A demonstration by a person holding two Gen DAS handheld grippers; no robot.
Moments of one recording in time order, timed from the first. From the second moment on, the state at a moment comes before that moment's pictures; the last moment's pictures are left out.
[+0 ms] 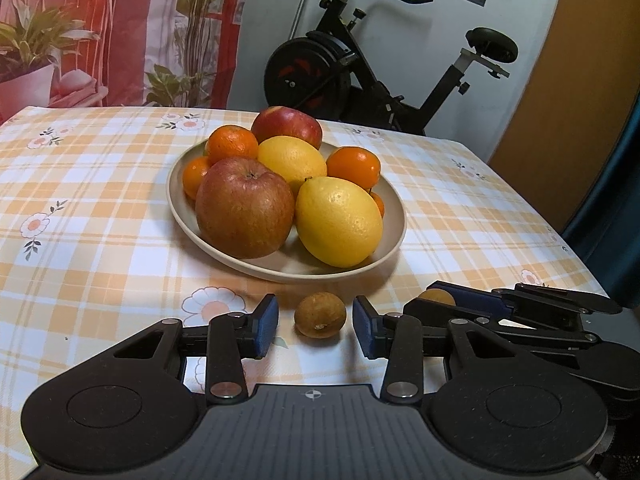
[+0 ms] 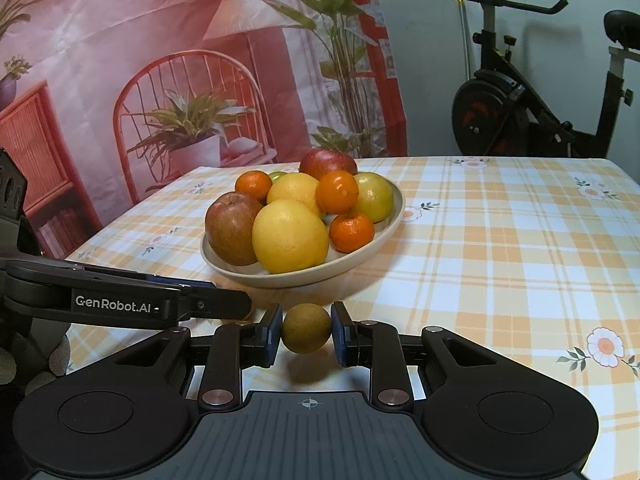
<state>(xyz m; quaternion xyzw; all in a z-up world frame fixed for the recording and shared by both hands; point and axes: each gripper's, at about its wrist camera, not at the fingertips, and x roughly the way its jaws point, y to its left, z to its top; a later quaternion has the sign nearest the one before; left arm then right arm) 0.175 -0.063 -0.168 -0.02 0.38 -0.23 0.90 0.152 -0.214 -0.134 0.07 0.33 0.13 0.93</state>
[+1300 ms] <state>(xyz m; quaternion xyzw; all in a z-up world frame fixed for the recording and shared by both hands) 0.168 -0.046 -0.138 -0.04 0.32 -0.22 0.92 0.152 -0.211 -0.129 0.06 0.32 0.13 0.93</state>
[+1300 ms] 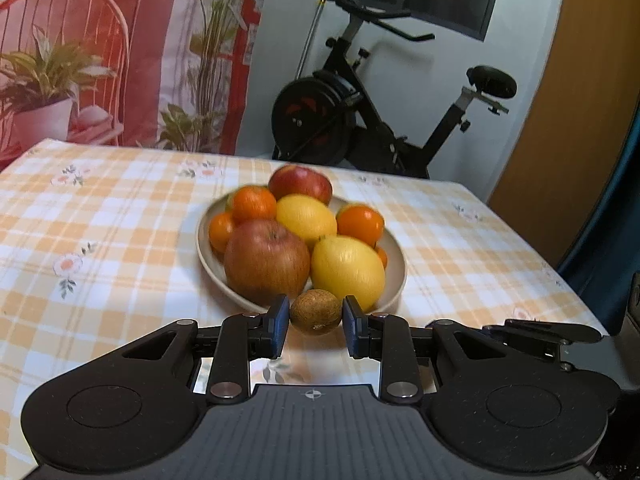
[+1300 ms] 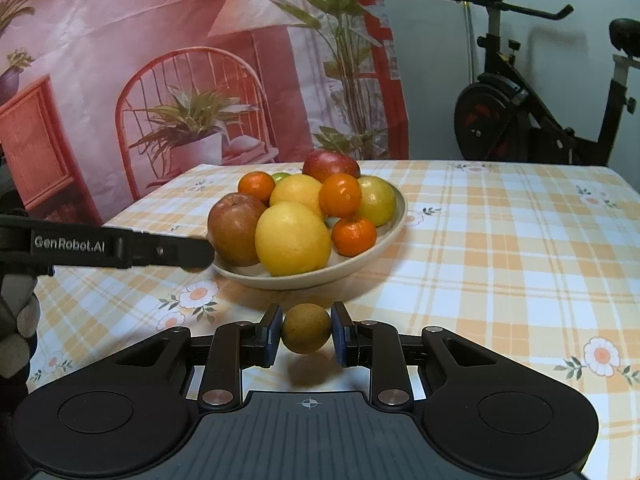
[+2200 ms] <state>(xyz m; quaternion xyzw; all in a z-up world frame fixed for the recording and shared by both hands) 0.241 -0.043 -0.115 -0.05 0.32 -0.23 0.92 0.242 -0.153 -0.095 -0.06 0.28 0.20 0.94</state>
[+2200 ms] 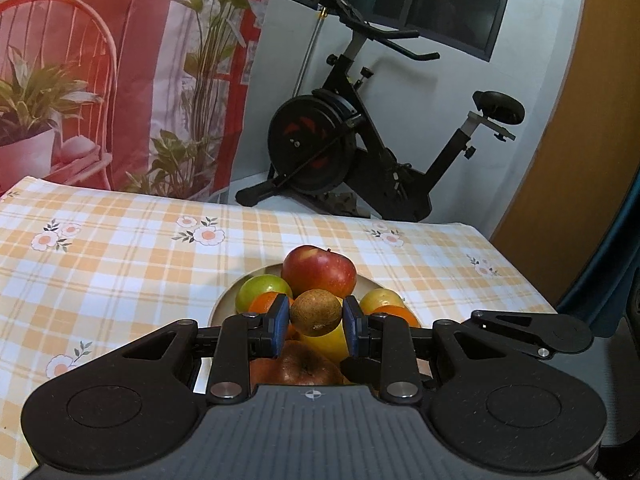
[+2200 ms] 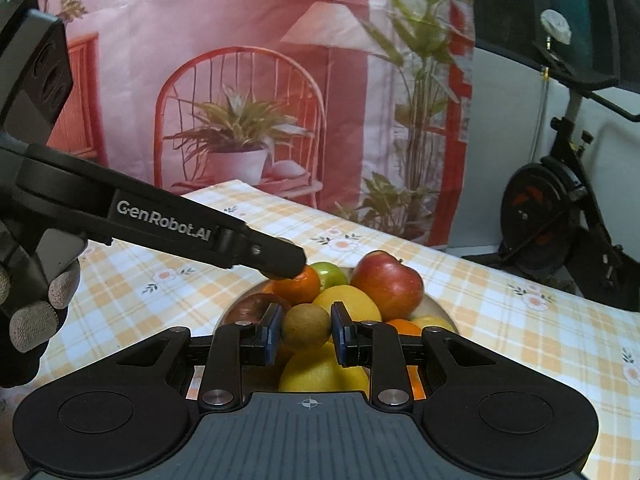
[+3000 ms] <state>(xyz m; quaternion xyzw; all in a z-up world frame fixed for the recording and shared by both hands) 0.253 -0.036 -0.119 -0.06 0.34 -0.23 0.91 0.244 -0.159 -0.097 -0.07 0.29 0.18 0.94</state>
